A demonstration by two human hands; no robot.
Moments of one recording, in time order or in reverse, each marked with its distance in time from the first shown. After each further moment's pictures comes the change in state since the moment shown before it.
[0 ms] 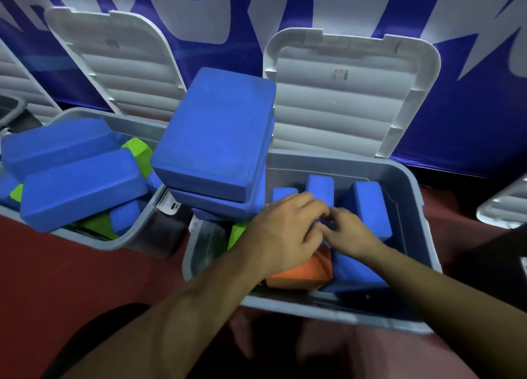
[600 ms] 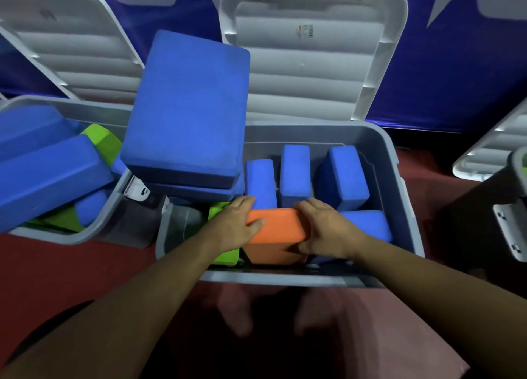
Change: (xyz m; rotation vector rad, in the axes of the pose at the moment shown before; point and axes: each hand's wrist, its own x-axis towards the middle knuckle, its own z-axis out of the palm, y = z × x) left_hand -0.038 -0.072 0.079 -0.075 -0.475 -0.578; right_hand -0.034 0.039 0.030 -0.170 -0.115 -0.228
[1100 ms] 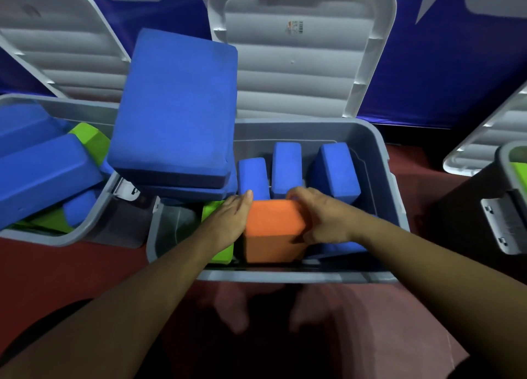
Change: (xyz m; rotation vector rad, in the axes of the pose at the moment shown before) left_hand -0.011 0.025 -0.007 -0.383 0.005 -0.128; right_hand -0.007 -0.010 -0.047 0.181 -0.177 0.041
